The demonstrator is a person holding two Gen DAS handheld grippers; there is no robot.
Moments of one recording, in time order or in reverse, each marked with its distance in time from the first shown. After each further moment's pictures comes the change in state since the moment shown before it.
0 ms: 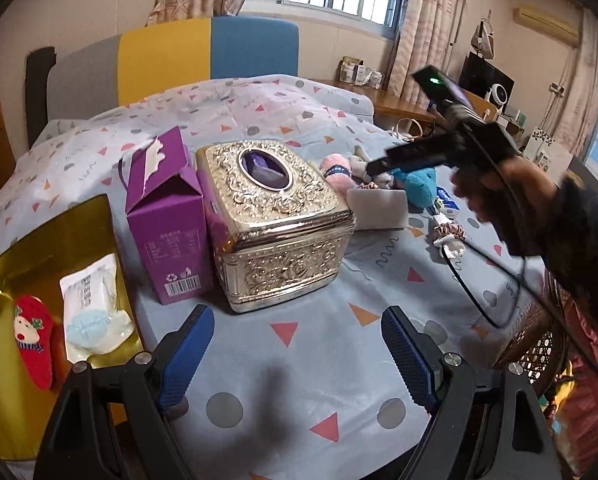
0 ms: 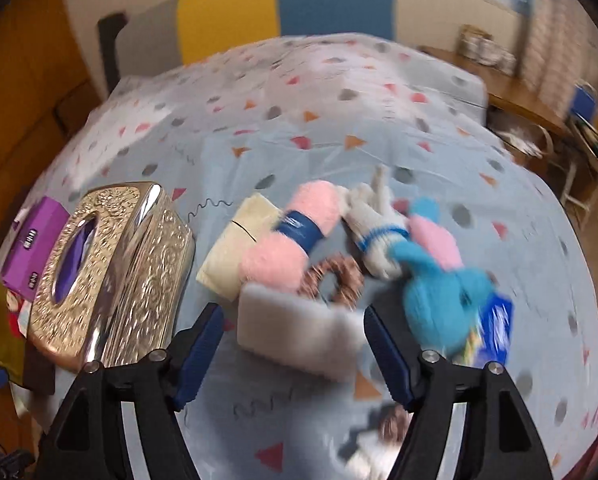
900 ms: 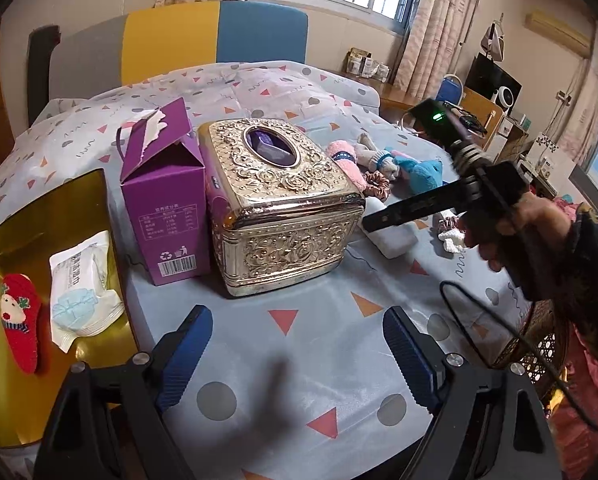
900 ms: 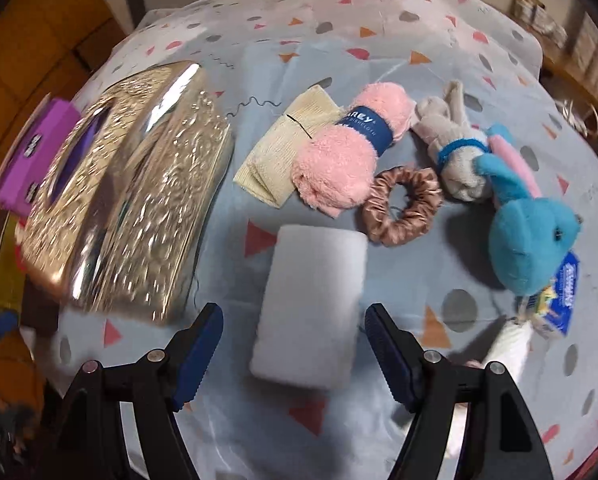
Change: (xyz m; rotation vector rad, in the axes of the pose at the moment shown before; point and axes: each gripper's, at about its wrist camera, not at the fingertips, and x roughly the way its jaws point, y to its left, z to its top) left arm 0.012 0.006 -0.007 -0.043 0.036 -0.015; right arm 0.030 0.023 -0.049 -0.048 0.206 0.118
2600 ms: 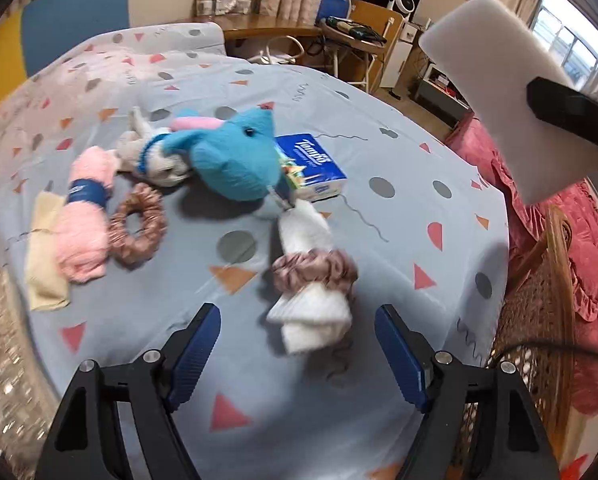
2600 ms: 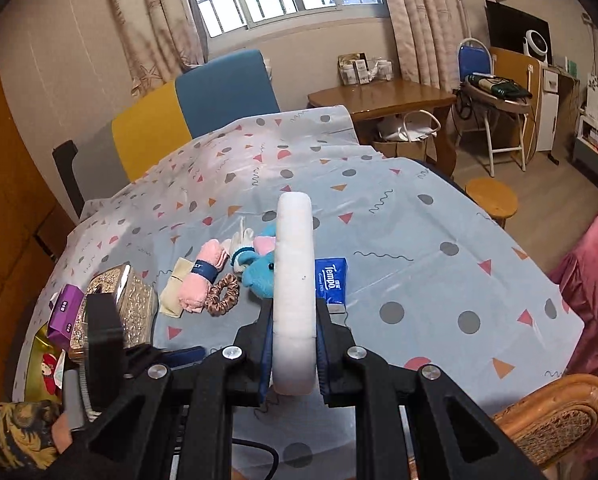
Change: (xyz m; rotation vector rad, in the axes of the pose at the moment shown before) left arm 0.185 -0.209 0.088 0.331 0.252 -0.276; right arm -0.191 -0.122 -0.117 0.407 -0.537 -0.129
